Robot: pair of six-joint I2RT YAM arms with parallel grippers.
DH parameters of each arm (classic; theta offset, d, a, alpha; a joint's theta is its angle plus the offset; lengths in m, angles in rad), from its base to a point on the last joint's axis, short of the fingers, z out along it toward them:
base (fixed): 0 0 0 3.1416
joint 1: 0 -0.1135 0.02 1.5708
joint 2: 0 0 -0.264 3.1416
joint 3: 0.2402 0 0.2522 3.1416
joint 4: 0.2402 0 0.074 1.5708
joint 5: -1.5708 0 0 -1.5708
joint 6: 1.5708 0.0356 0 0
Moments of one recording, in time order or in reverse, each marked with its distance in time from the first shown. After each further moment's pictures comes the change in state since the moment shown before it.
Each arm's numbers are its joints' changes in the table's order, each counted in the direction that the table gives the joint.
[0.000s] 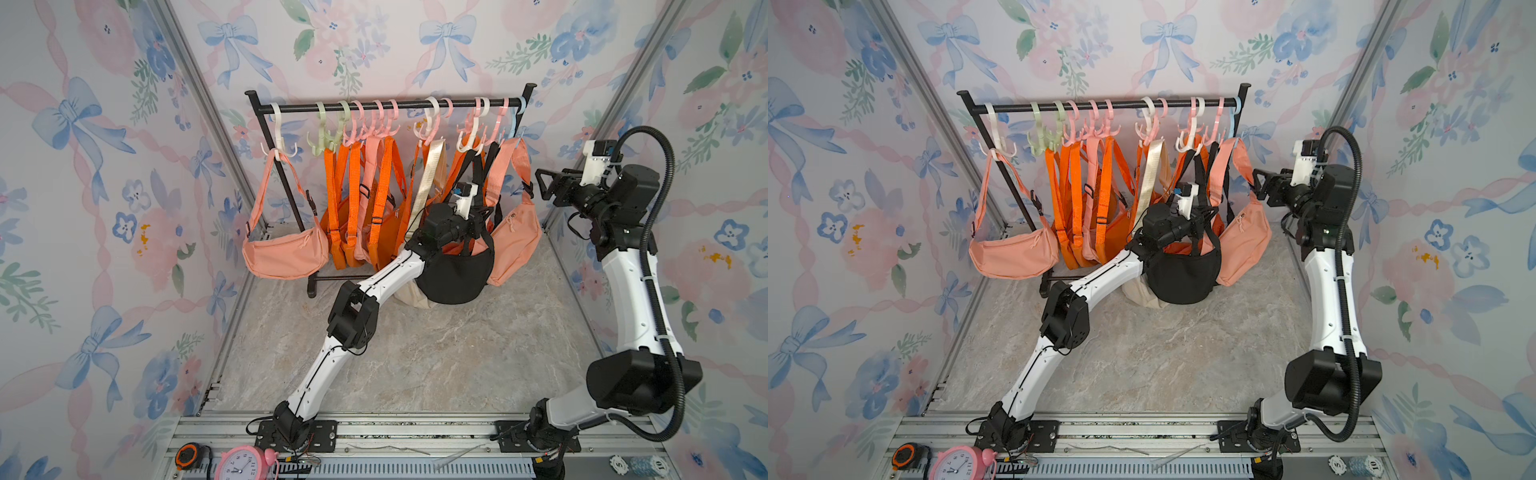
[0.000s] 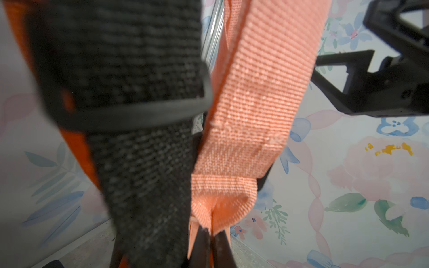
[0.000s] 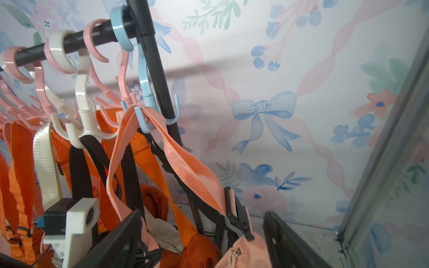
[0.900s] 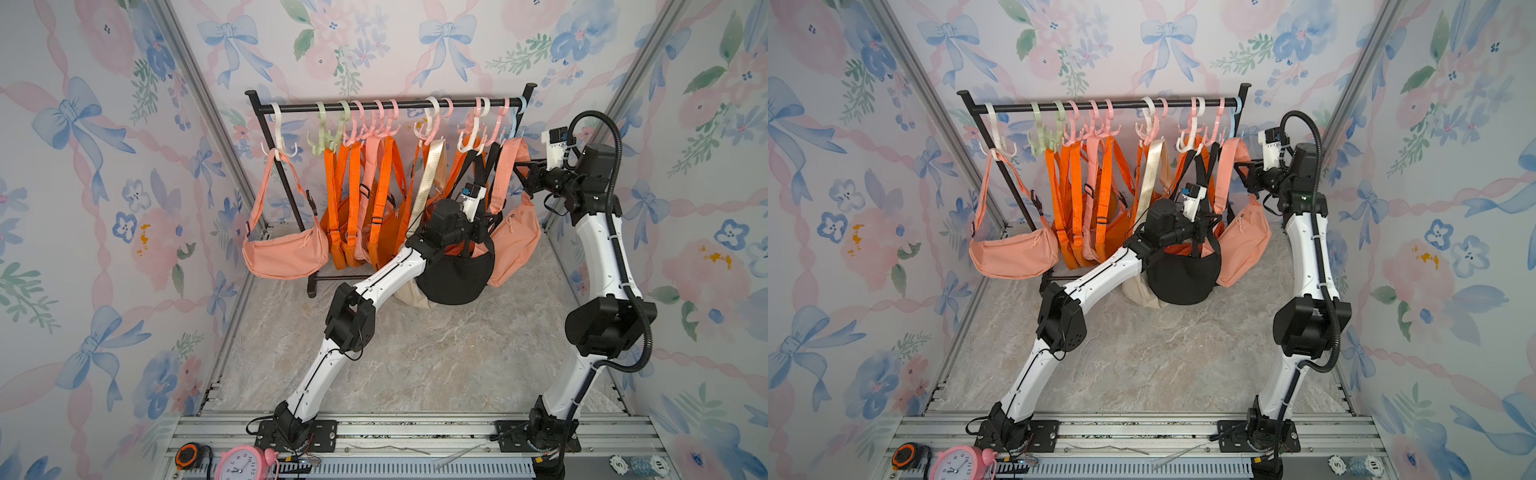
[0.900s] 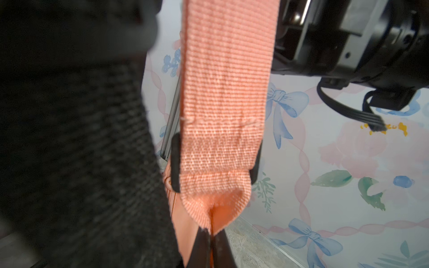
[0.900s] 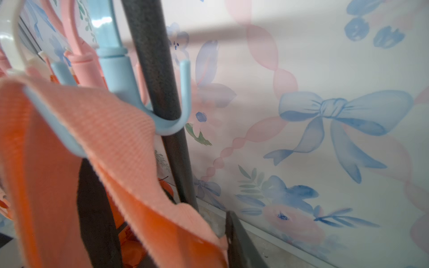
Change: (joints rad) left arm 0.030 -0.058 0.030 0.259 -0.007 0.032; right arm -0.071 0.374 0.404 0.155 0.122 -0.130
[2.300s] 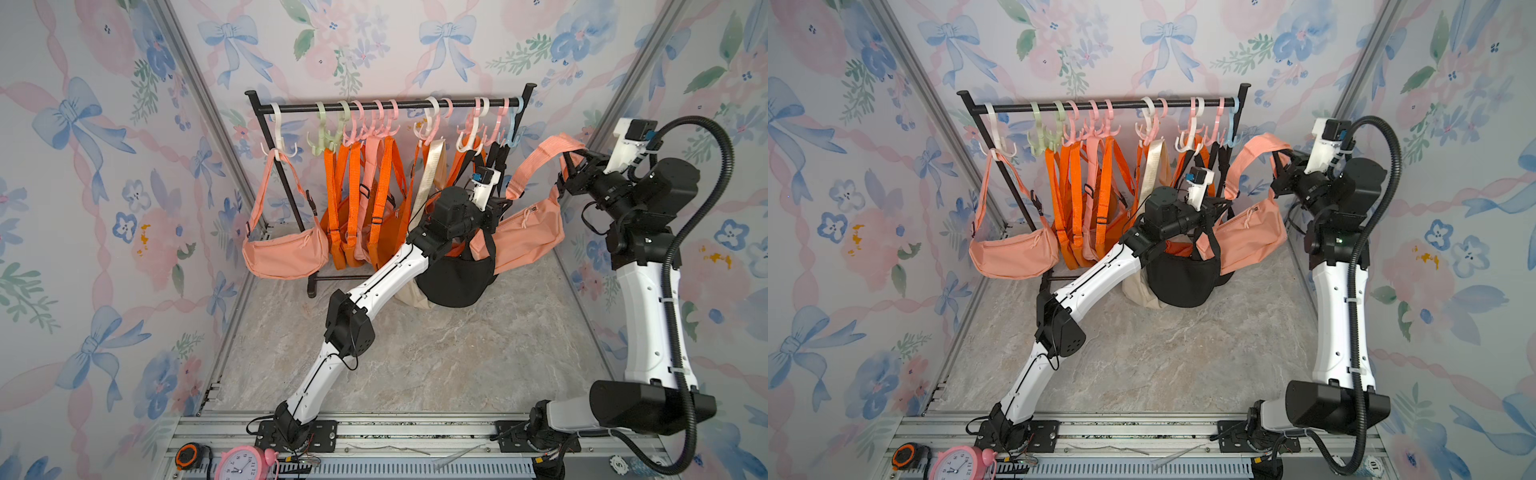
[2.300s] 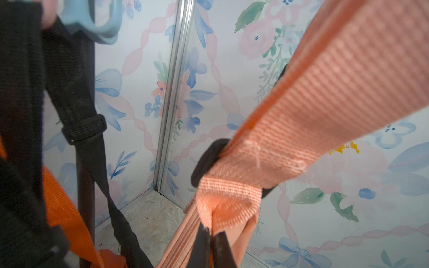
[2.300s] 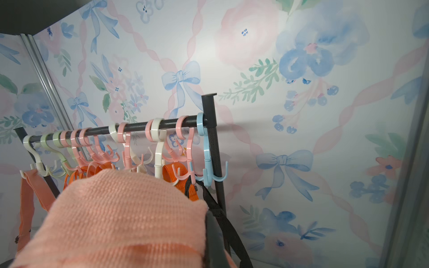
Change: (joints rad) left arm 0.063 -0.046 0.157 0.086 0.035 0.072; right arm 0.051 -0.575 -0.427 -0.232 -0.137 0.275
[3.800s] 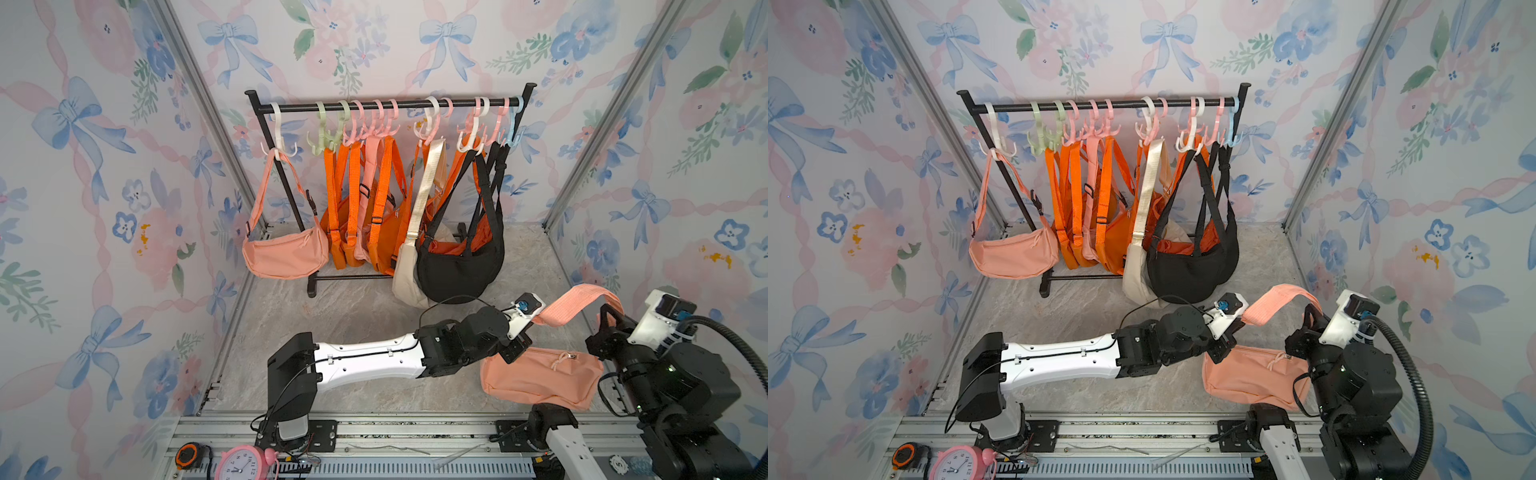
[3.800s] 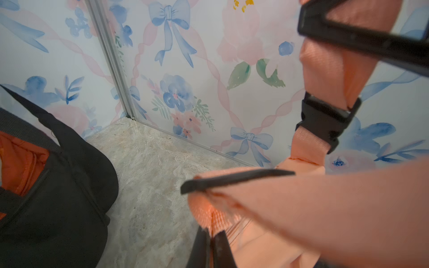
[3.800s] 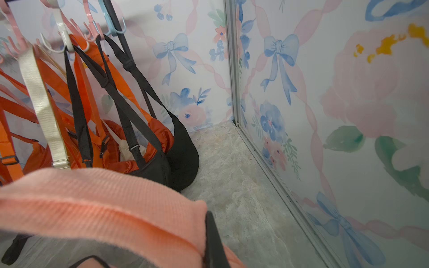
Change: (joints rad) left arm 0.518 -0.634 -1.085 -0.125 0.536 0.178; right arm -0.239 -0.951 -0.583 0.827 -0.783 -0.022
